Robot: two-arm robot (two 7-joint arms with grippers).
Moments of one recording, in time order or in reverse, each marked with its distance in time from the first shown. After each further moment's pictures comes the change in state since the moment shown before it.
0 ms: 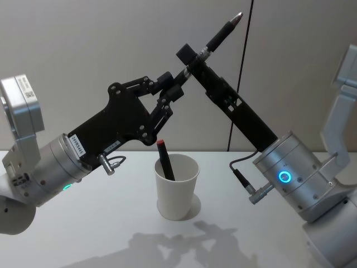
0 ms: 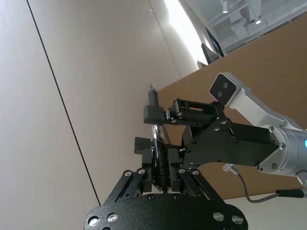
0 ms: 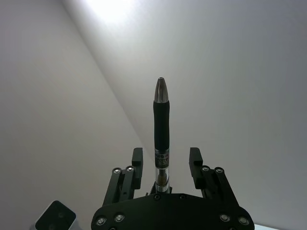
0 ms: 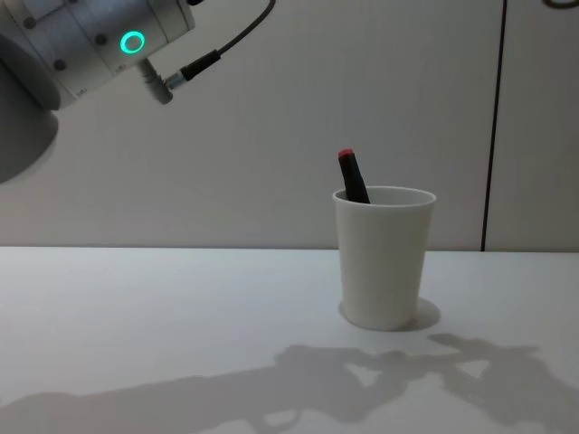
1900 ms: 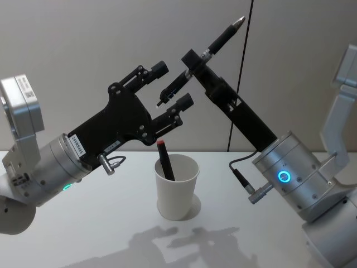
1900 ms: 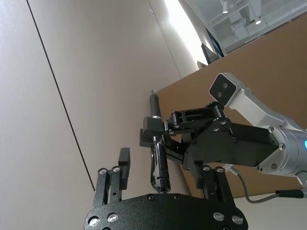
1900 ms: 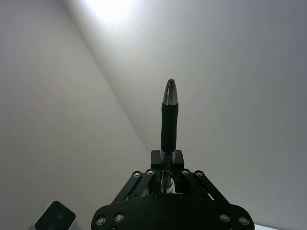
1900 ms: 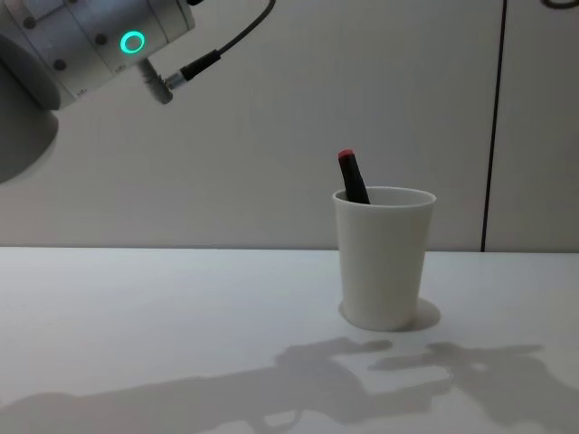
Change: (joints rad) left arm 0.000 0.000 0.000 0.000 -0.001 0.000 0.000; right arm 0.002 0.000 -0.002 0.001 0.000 -0.001 -0.002
